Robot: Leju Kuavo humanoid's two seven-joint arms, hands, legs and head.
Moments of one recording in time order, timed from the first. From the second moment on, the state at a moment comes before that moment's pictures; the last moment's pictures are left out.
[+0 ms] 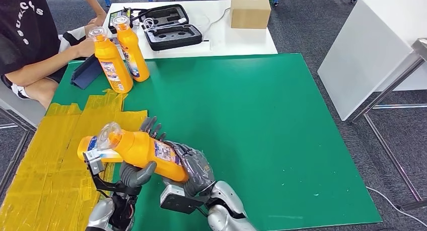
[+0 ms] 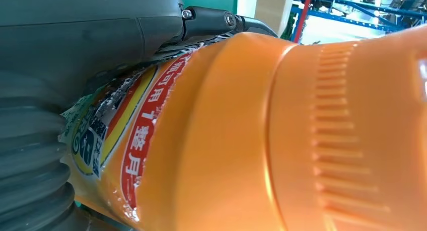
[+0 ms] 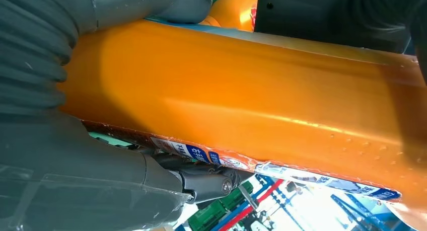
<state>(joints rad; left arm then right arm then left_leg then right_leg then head) -0.06 -0.16 -0.17 -1.31 0.33 -0.30 -0.31 -0.16 0.30 0.56 -1.04 0.76 -0.36 -0.48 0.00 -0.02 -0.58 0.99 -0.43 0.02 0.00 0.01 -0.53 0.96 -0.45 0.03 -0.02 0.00</state>
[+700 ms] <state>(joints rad) -0.02 -0.19 -0.13 -1.39 0.21 -0.18 -0.34 -0.18 0.30 0.57 -0.99 0.78 -0.39 -0.46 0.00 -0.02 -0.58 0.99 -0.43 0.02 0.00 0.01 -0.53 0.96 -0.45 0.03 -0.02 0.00</state>
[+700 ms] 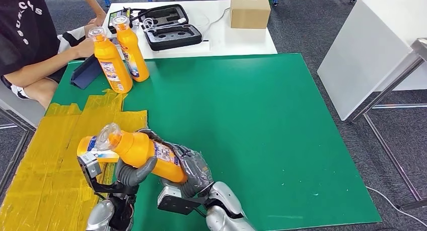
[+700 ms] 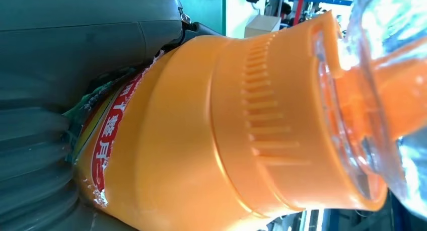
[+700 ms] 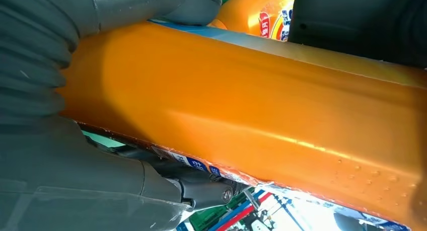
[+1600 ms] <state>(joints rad) -0.02 -0.21 -0.10 -1.55 -0.23 0.09 -0.34 -0.03 0.28 0.41 -1.33 0.58 -0.21 -0.47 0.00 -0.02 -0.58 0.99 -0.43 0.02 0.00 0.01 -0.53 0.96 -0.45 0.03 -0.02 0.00</state>
